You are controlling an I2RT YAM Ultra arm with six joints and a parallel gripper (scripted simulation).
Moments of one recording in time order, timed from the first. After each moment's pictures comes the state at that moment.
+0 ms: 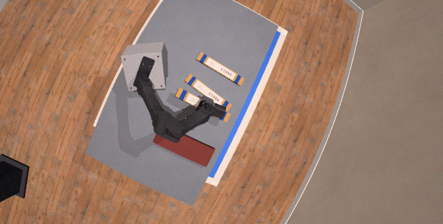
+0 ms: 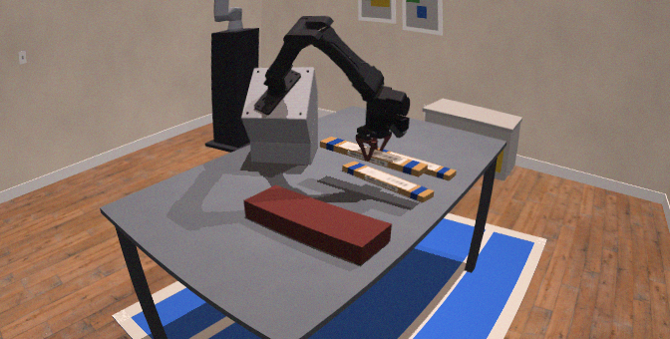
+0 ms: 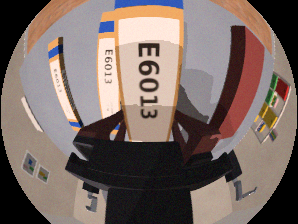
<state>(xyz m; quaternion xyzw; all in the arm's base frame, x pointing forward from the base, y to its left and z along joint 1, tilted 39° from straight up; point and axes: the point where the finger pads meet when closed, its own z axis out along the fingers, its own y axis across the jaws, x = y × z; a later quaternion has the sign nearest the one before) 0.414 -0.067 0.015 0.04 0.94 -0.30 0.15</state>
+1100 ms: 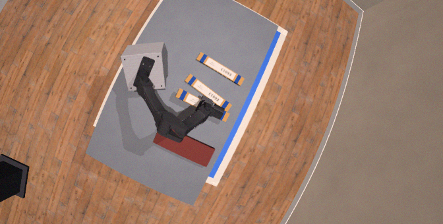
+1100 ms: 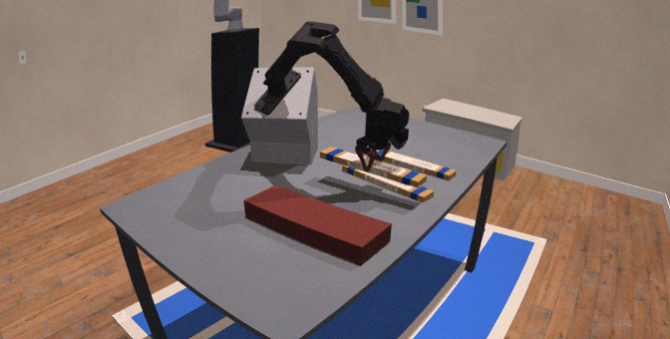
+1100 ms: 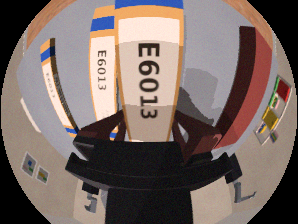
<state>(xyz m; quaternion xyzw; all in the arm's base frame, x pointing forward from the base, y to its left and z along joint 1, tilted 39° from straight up) 0.424 -0.087 -0.012 0.03 0.94 -0.30 0.15</state>
